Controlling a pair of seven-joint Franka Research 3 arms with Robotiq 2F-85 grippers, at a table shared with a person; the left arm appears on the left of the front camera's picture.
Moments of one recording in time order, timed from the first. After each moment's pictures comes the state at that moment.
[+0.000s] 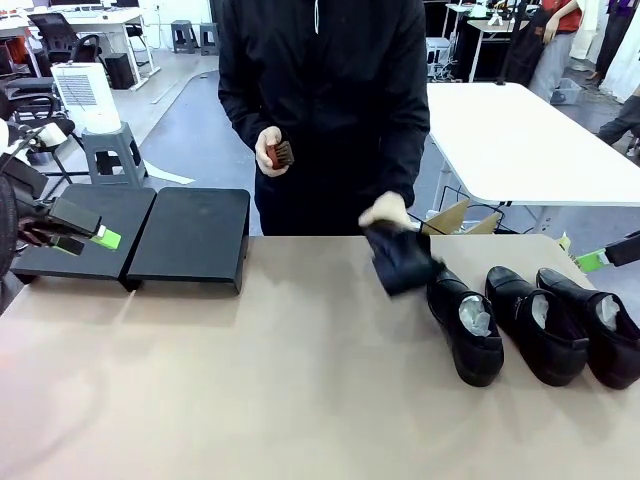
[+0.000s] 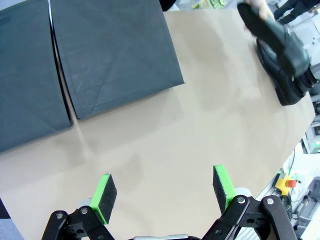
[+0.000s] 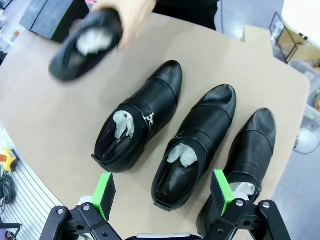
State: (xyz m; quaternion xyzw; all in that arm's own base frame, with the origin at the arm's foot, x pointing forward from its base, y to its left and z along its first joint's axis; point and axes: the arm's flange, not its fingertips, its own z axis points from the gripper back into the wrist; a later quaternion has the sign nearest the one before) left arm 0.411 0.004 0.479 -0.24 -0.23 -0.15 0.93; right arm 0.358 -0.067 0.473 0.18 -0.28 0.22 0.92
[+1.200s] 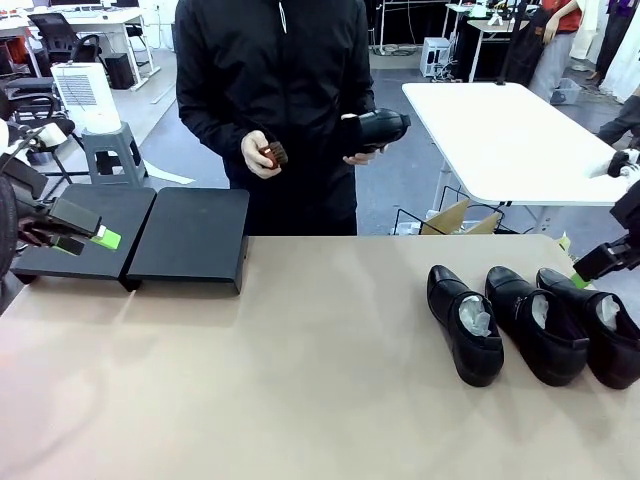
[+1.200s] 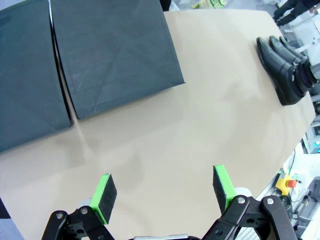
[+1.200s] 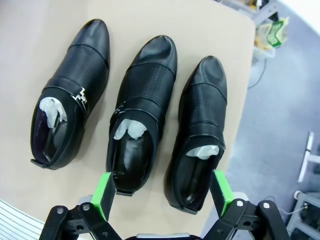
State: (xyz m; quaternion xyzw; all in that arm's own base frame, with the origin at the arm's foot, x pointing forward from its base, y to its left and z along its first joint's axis) left arm 0.411 0.004 0.479 -0.24 -0.23 -0.15 0.93; right arm 0.375 -0.023 0.460 -0.03 -0.18 0.14 0.97
